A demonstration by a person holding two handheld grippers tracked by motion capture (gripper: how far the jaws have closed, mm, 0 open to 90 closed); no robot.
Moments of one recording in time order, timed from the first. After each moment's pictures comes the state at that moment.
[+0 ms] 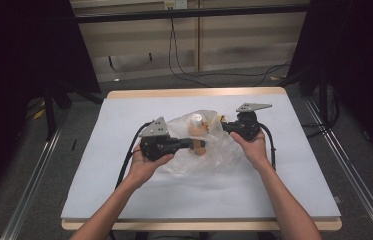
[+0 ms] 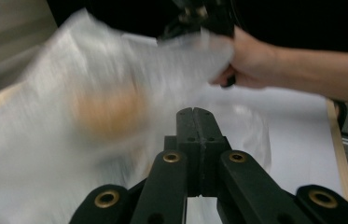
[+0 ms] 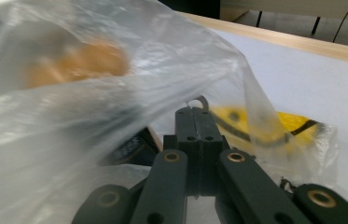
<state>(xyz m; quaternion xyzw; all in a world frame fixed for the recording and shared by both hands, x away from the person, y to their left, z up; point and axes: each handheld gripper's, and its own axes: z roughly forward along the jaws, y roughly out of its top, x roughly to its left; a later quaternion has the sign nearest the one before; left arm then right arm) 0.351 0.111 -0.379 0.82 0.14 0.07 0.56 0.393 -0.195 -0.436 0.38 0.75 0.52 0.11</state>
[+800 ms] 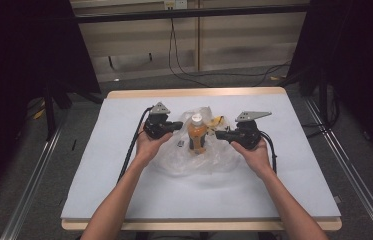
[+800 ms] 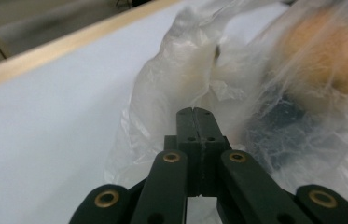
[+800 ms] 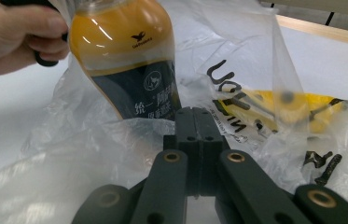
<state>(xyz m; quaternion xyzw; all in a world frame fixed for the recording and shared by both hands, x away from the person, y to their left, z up) 0.438 0.116 -0.442 0.84 0.28 0.10 0.45 0.371 -0.191 -0.442 0.36 0.78 0.50 0.11</state>
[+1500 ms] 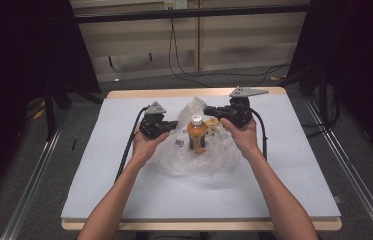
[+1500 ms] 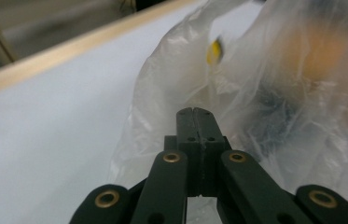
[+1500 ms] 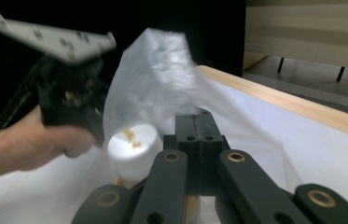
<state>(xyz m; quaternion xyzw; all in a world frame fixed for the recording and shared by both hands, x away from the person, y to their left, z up) 0.437 0.124 -0.439 0.85 0.28 0.11 0.44 0.404 -0.163 -0.383 0.34 0.73 0.59 0.11</state>
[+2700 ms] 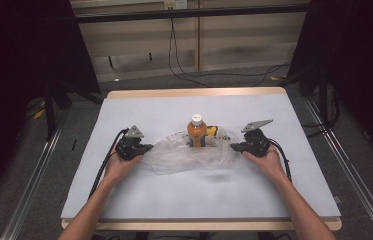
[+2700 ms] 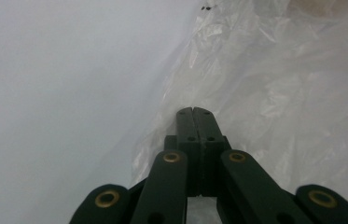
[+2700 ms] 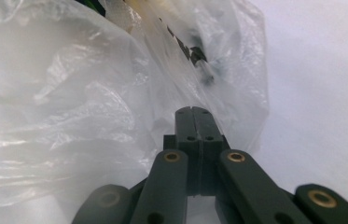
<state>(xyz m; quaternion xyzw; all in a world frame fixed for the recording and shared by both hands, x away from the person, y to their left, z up) 0.405 0.208 -0.480 0.87 0.29 0.11 0.37 0.372 -0.227 -0.487 0.38 0.83 0.39 0.09</state>
